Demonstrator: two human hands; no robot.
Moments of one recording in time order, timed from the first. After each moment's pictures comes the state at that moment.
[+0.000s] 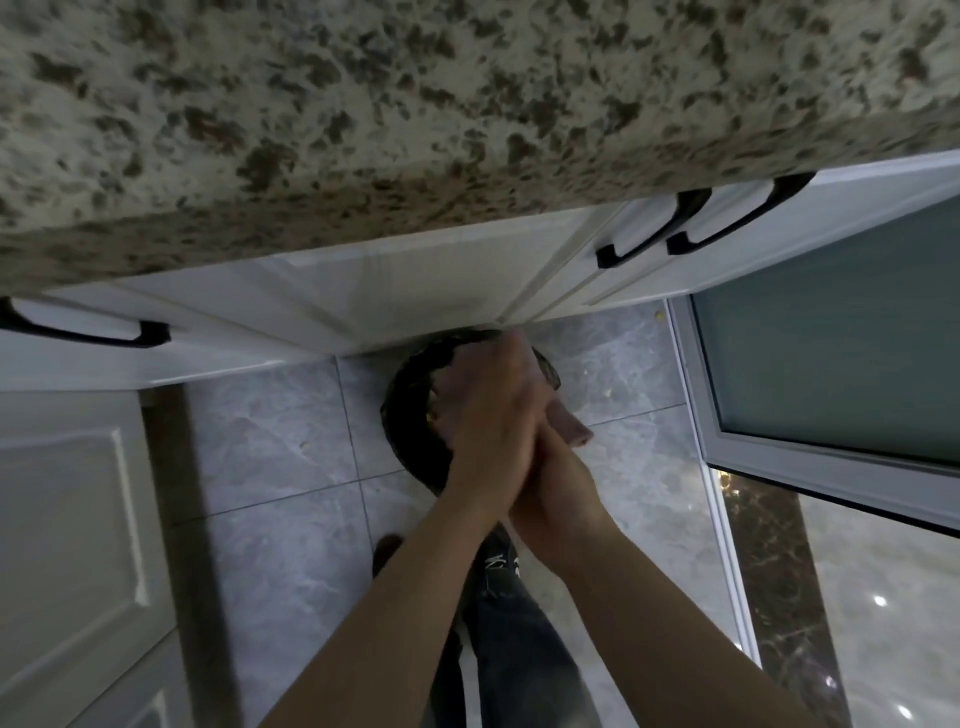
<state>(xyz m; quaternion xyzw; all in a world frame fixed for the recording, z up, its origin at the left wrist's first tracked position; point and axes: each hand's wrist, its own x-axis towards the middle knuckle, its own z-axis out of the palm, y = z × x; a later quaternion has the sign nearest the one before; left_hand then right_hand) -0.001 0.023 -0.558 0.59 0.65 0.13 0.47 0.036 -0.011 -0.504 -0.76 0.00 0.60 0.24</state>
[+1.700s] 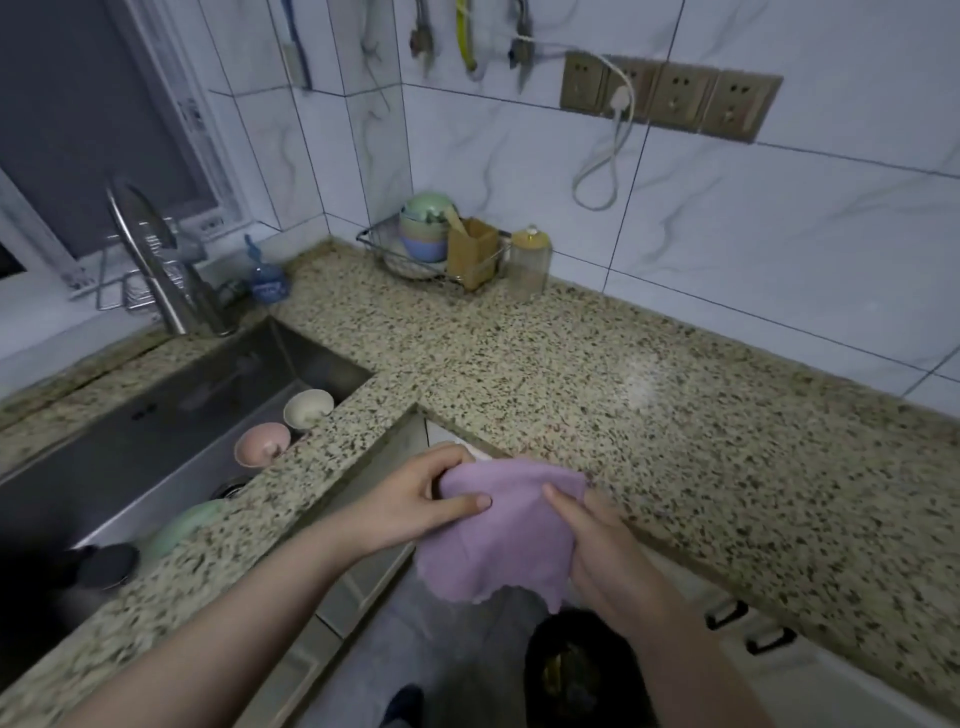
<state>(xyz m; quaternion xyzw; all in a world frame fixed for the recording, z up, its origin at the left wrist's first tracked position) -0.271 -0.111 -0.028 0.60 0.61 0.36 0.36 -0.060 -0.034 -0.068 -0.37 -0.45 0.77 0.26</state>
